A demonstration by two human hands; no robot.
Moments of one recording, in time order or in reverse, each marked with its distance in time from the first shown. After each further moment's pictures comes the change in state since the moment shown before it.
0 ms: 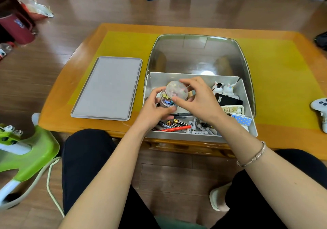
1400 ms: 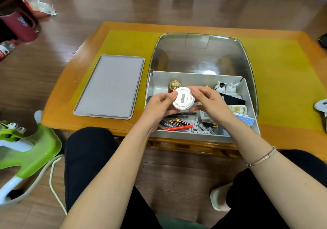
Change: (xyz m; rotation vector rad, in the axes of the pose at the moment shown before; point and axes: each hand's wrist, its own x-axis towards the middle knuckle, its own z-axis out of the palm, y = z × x) left_hand 0.002 0.012 0.014 -0.095 0.055 -0.161; right_hand -0.007 0.027 -0.005 0.588 -0.141 0.209
